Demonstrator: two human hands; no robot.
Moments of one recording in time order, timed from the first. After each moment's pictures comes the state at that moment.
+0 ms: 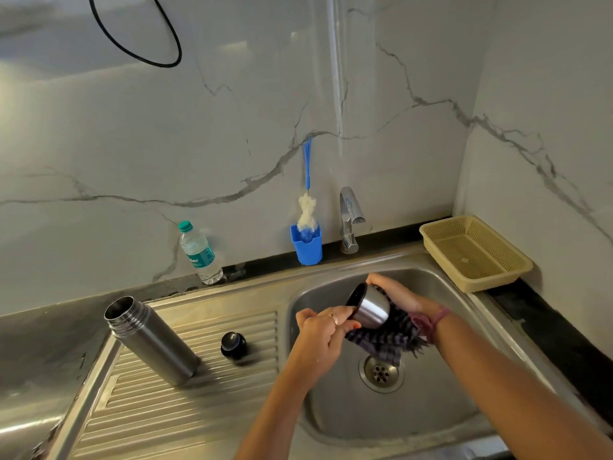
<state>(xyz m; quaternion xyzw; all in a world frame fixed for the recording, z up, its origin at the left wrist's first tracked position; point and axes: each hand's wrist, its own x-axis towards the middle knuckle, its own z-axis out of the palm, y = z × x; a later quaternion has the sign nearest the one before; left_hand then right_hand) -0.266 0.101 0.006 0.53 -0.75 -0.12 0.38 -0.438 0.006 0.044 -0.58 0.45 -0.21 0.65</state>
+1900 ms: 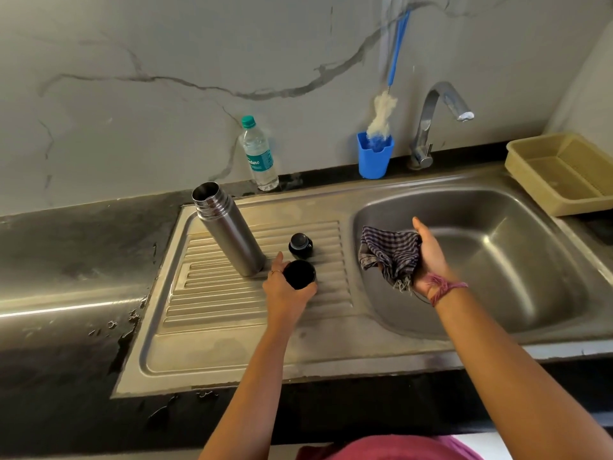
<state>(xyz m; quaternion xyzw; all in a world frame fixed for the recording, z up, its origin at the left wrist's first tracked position) -0.102 0.189 -0.076 0.77 -0.37 -0.30 0.42 -0.326 0.086 -0.031 -0.13 0.36 -0.38 0.84</state>
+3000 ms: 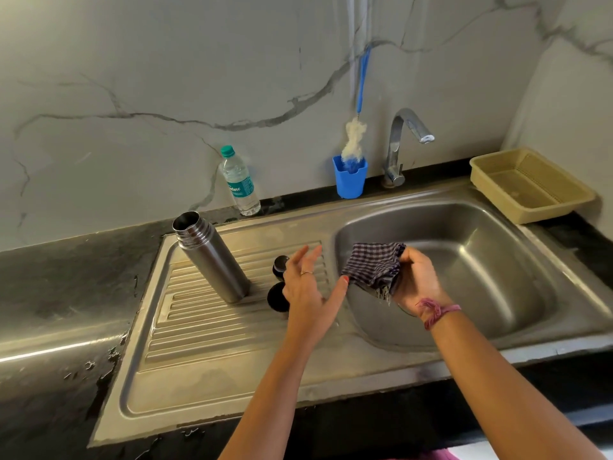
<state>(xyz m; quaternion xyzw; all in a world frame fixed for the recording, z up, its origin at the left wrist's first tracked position) -0.168 0.183 -0.025 0.68 -0.57 -0.18 0.42 -0.341 0.099 -0.034 -0.16 0.37 -0.47 0.79</state>
